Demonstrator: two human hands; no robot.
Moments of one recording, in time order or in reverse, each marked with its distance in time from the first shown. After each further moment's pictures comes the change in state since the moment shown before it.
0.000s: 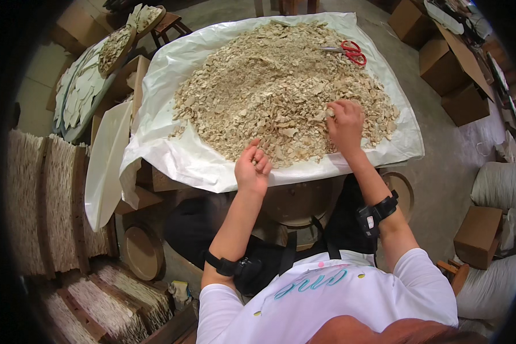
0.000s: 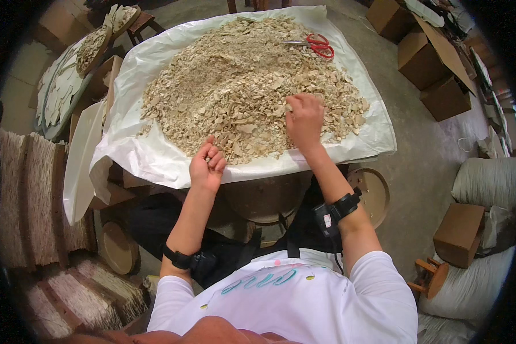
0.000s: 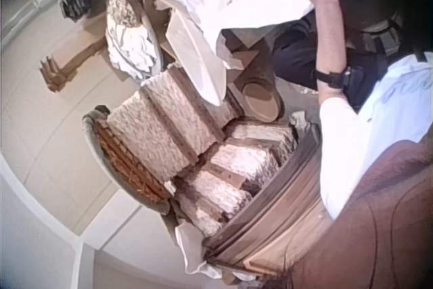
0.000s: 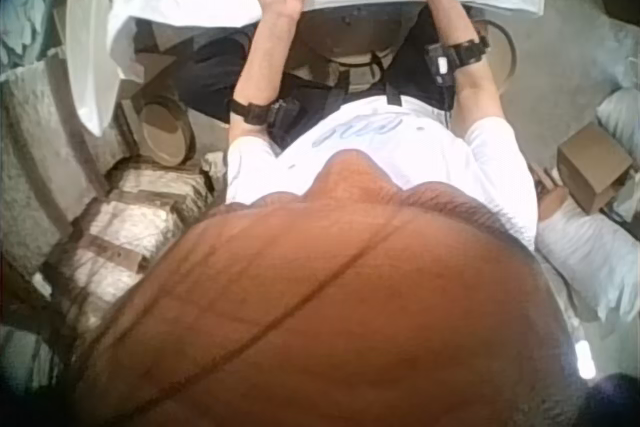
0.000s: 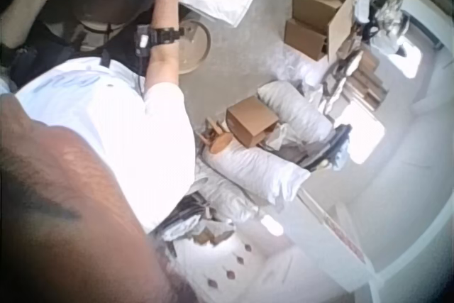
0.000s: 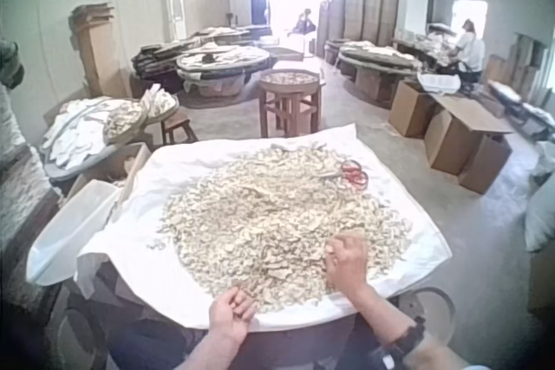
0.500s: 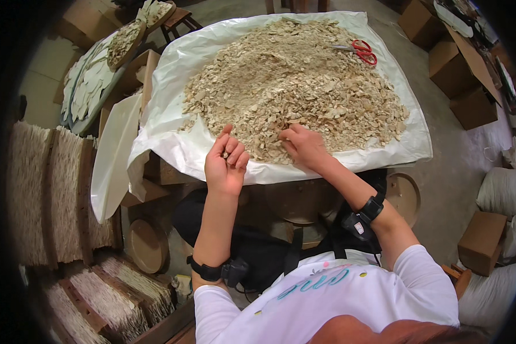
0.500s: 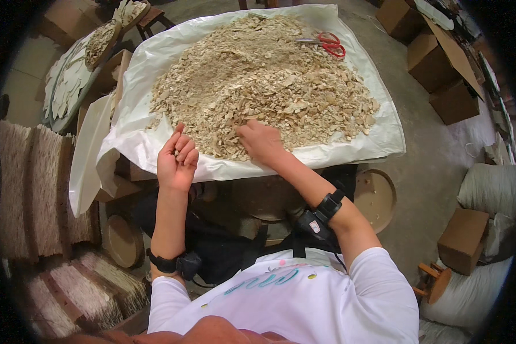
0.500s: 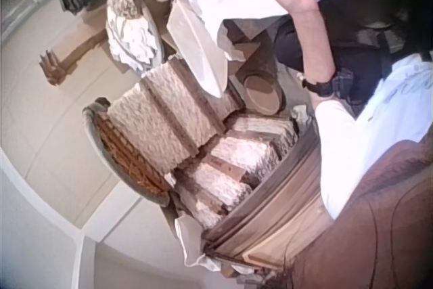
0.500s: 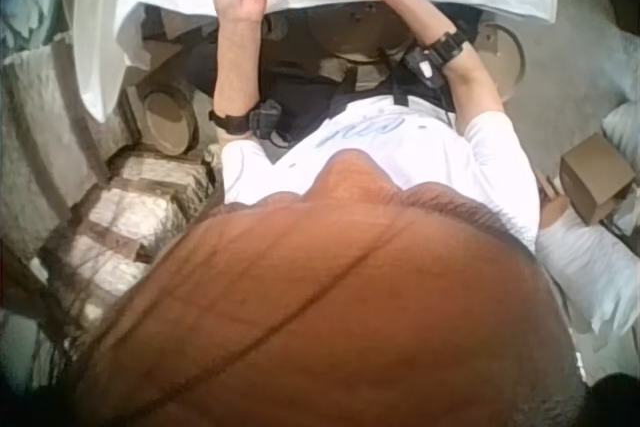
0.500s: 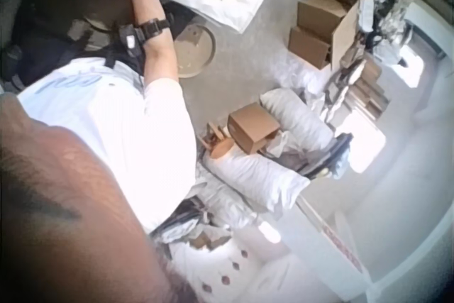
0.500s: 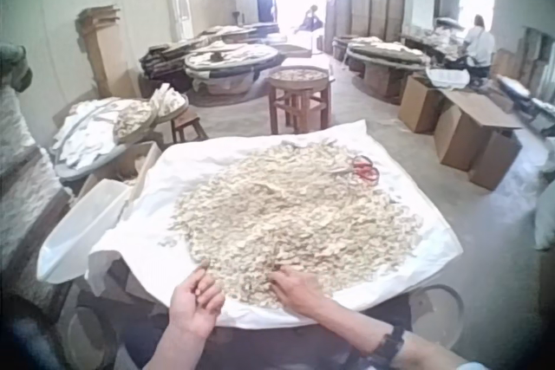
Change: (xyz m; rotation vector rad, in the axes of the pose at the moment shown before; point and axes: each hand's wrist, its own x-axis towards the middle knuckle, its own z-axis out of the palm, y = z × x) left_hand -0.037 0.068 0.016 -0.106 -0.217 0.074; right_hand -0.024 -0.086 0.022 0.551 -0.452 -0.087
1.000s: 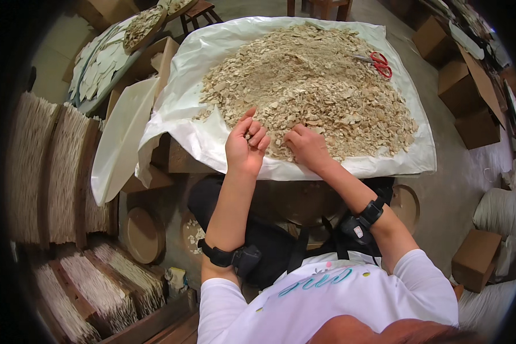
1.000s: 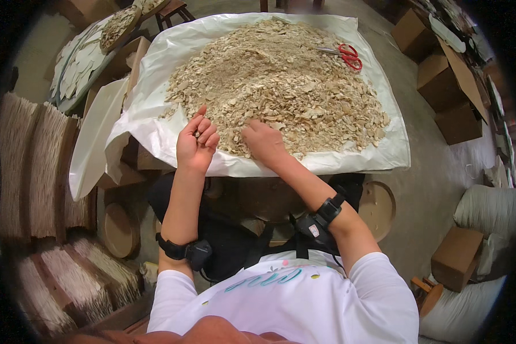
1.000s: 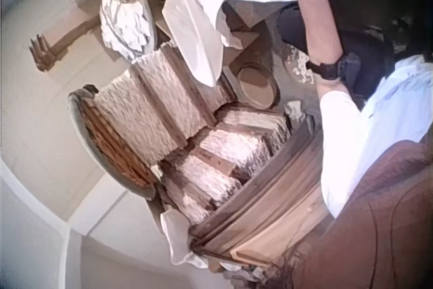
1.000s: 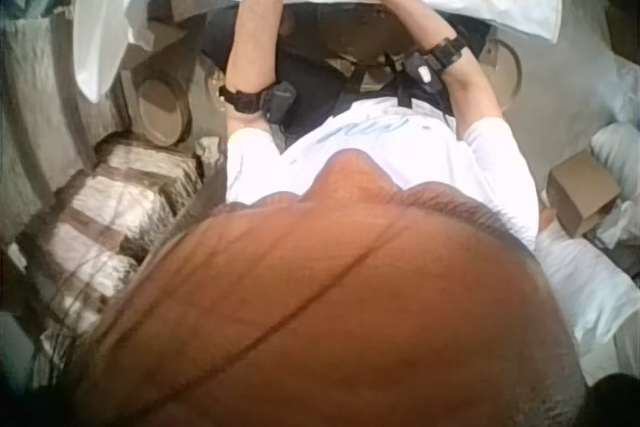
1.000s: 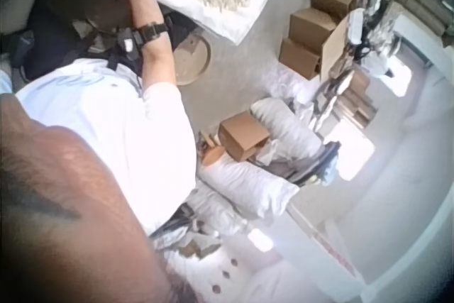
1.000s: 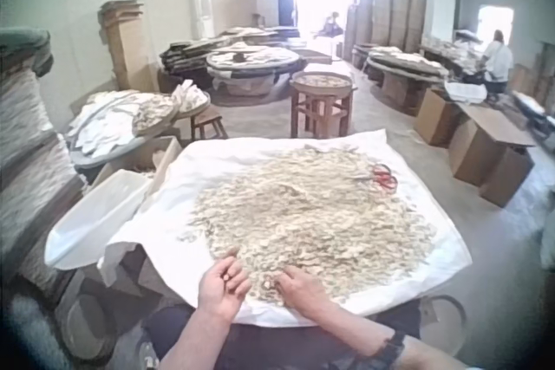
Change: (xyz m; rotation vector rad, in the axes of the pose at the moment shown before) left_hand 0.018 0.005 -0.004 0.019 -0.042 0.033; right_hand 0.012 -0.025 0.020 -0.051 -0.032 -0.066
